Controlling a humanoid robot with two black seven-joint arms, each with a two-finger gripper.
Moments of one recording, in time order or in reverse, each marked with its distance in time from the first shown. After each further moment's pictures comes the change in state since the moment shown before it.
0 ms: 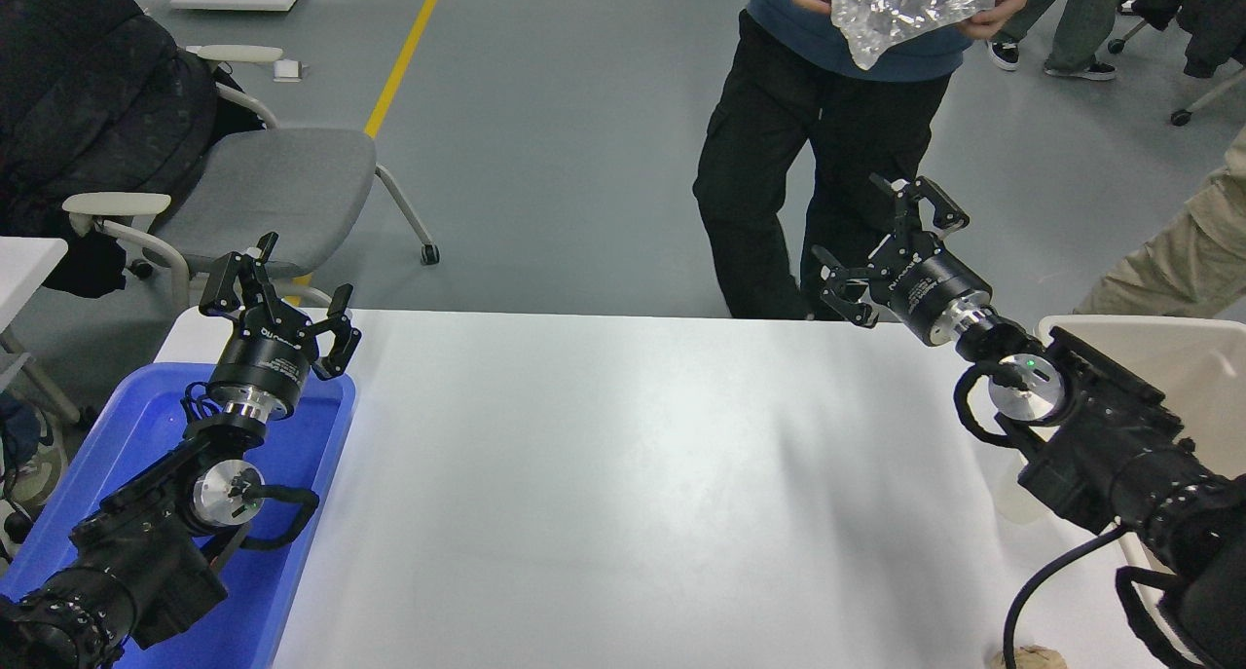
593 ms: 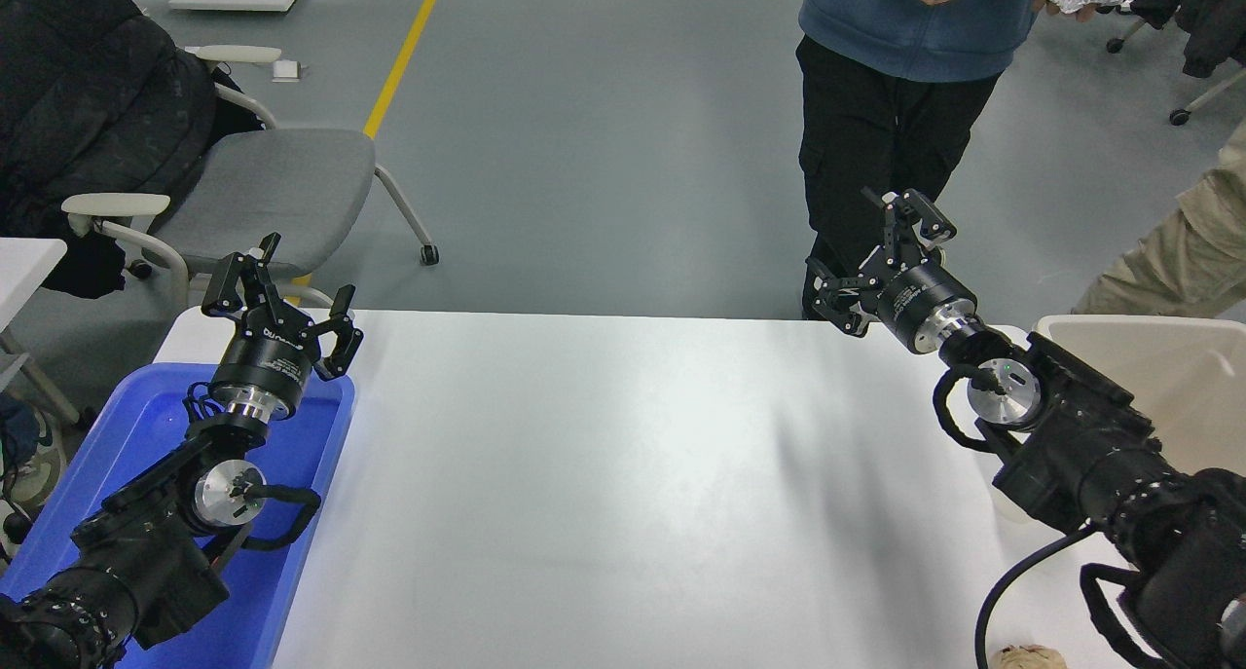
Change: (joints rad) left arm 0.000 -0.002 0.000 0.000 0.000 0.000 0.000; right arm 0.044 0.156 -0.002 -0.182 -0.002 -0.042 0.000
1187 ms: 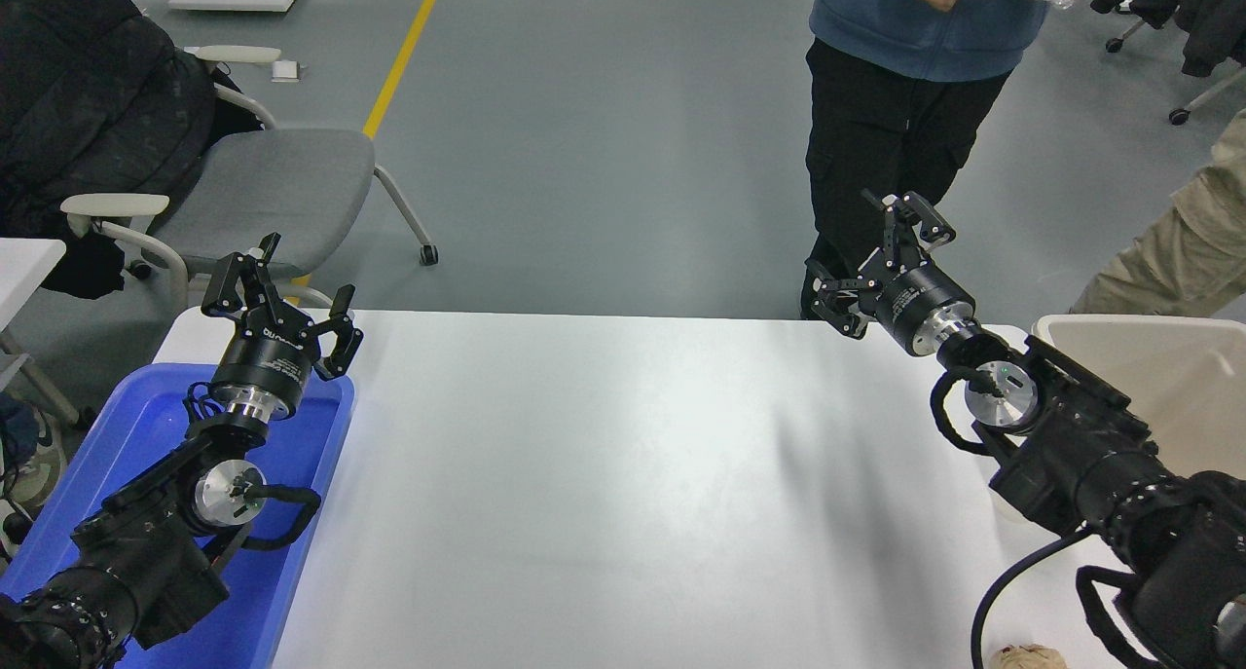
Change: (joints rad) left arm 0.000 -0.001 0.000 0.000 0.000 0.000 0.001; right arm -0.008 0.003 0.004 -0.008 0.004 -0.004 0.001
